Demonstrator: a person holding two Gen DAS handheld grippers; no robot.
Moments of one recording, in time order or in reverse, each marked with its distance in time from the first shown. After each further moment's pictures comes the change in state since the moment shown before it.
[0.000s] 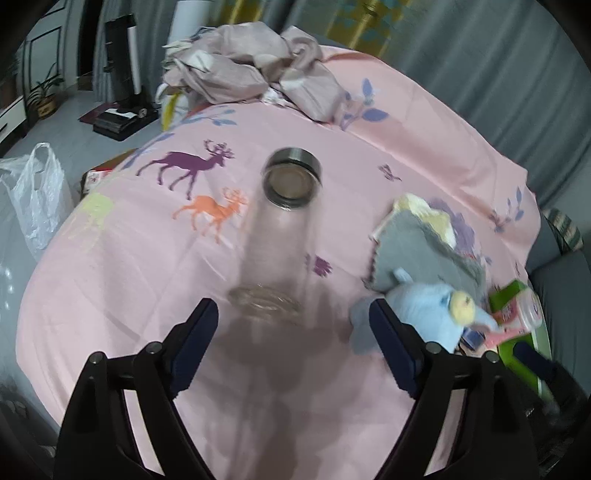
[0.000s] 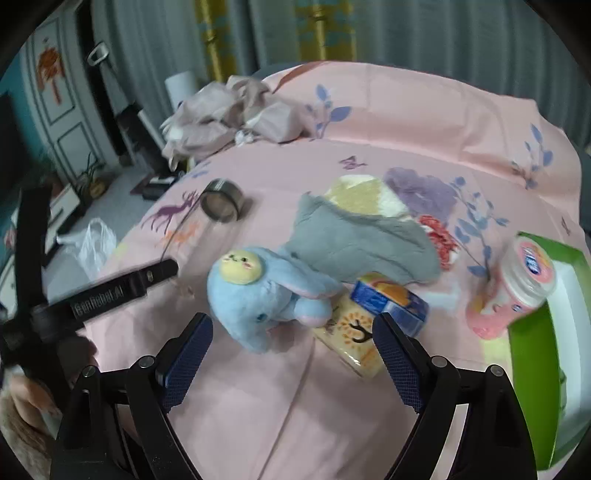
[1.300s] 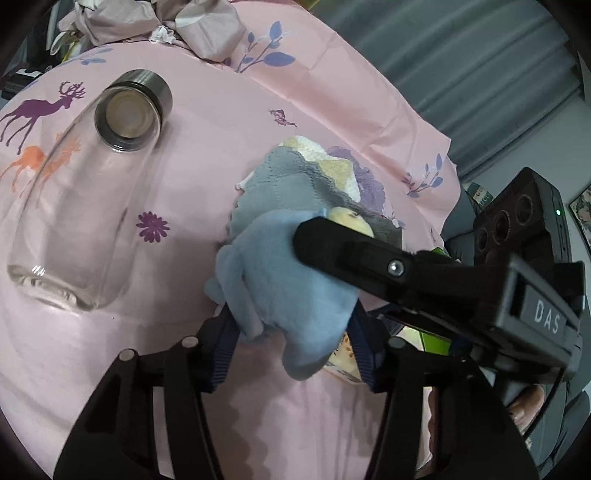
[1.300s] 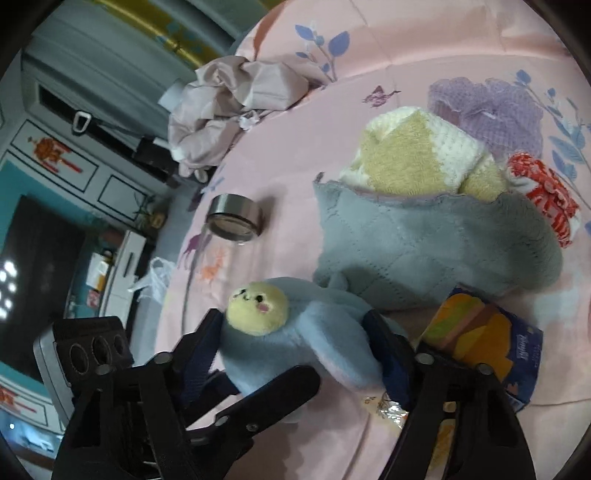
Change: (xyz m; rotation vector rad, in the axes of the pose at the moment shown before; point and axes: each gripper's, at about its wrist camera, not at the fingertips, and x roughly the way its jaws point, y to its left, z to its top) left arm 0.062 -0.060 -0.008 0.001 0.151 -0.401; right arm 0.114 -0.052 0.041 0.297 0.186 0.432
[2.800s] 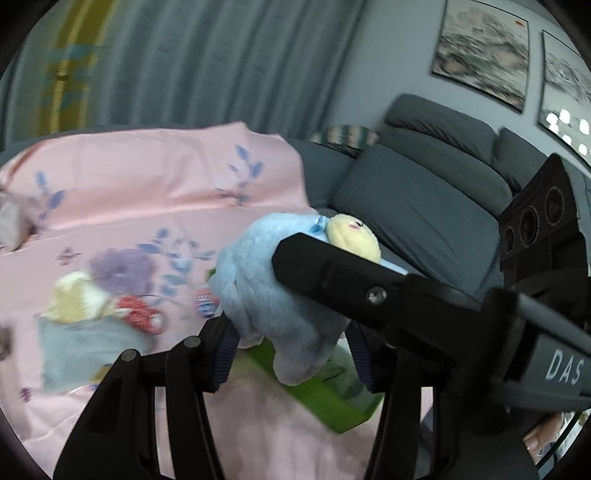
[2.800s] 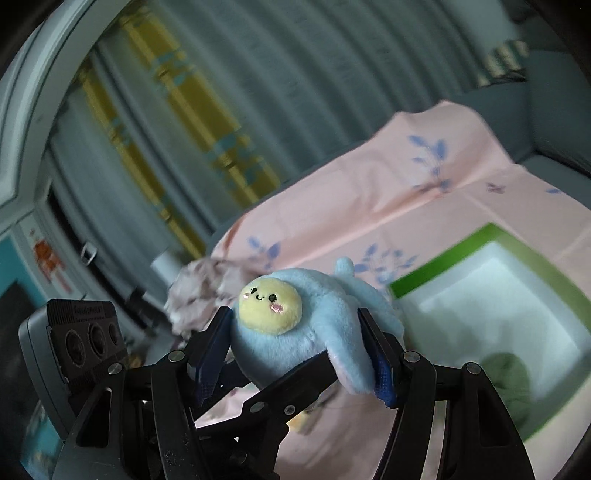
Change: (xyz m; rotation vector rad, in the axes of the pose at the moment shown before) left arm 0.008 -0.257 -0.055 0.677 -0.069 -0.257; right arm -0.263 -0.030 -0.090 0.092 -0.720 -0.182
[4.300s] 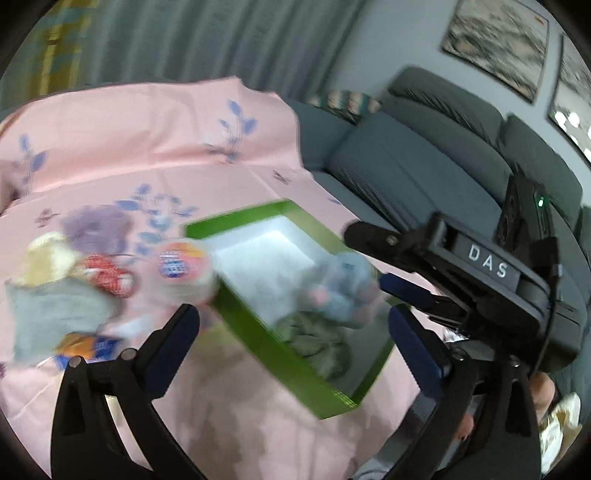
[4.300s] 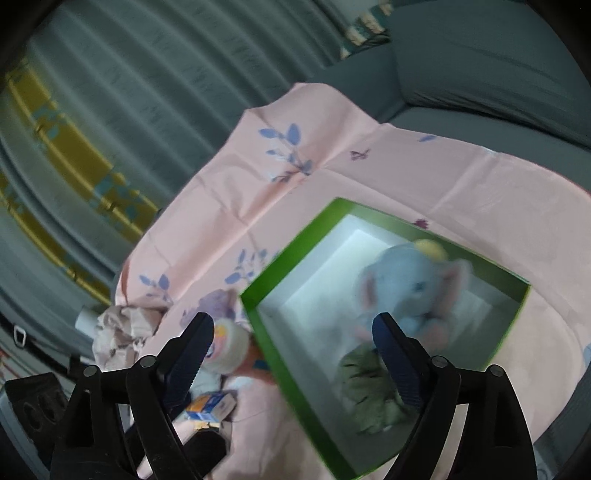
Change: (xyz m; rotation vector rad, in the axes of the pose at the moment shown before) left arm 0.015 0.003 -0.016 -0.070 0.114 0.023; right arm -0.009 -0.088 0.003 0.268 0.016 -0.347
